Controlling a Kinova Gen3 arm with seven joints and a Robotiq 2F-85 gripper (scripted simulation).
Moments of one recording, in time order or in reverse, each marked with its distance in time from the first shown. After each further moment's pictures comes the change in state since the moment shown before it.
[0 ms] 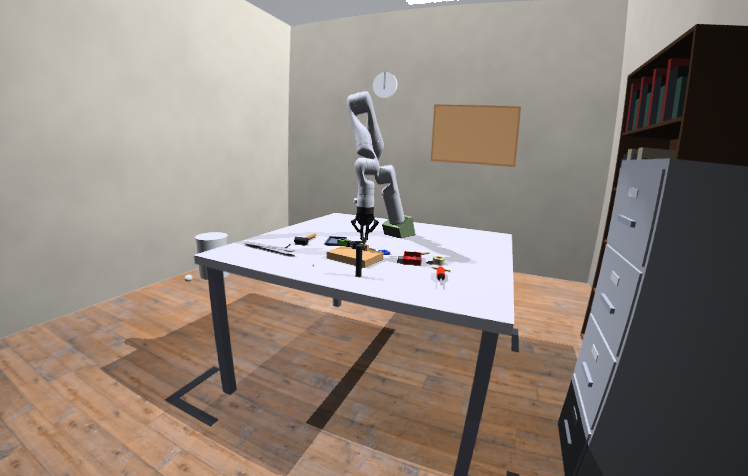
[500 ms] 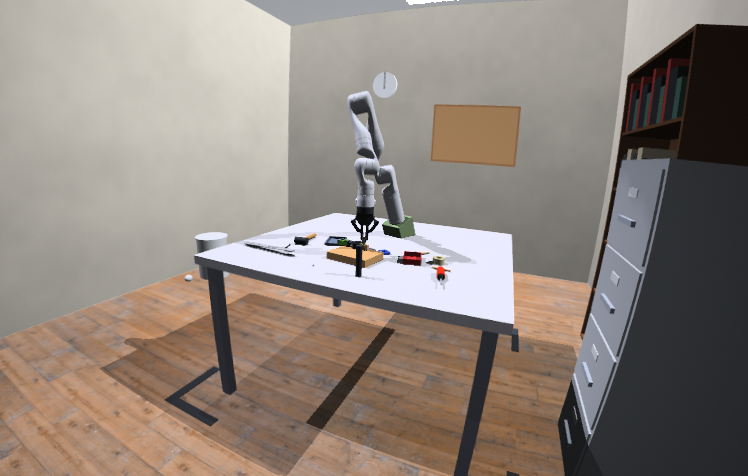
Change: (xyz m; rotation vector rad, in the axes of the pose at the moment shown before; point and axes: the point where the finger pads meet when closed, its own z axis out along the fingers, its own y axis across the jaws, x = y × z) arm 0.000 0.000 0.000 -0.003 0.001 0.113
